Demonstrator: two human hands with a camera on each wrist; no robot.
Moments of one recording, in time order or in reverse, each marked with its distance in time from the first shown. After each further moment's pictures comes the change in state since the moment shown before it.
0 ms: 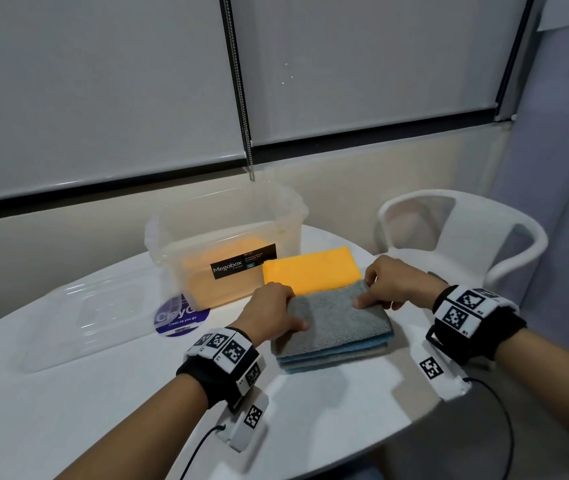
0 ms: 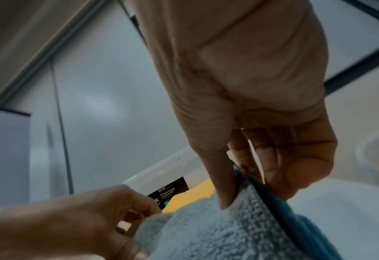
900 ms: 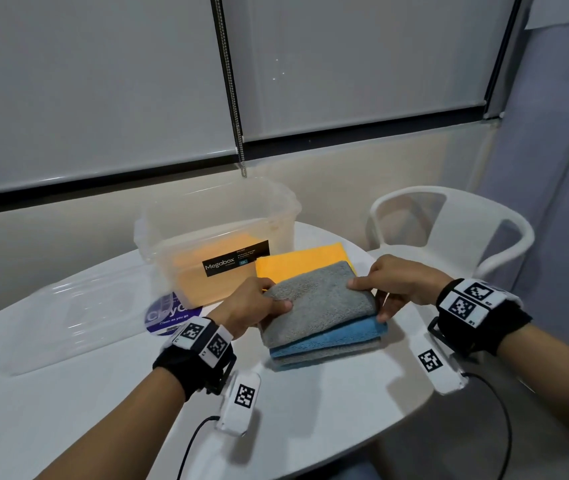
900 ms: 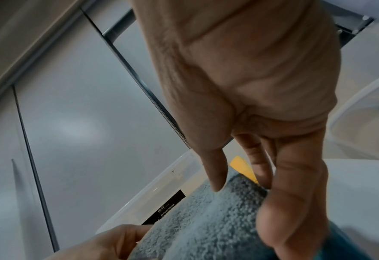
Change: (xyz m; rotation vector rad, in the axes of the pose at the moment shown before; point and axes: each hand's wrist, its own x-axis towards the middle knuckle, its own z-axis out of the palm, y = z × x) left_hand 0.004 -0.019 -0.008 -0.739 -0.135 -0.207; right_hand -0.006 0.006 -0.006 0.301 -0.114 0.145
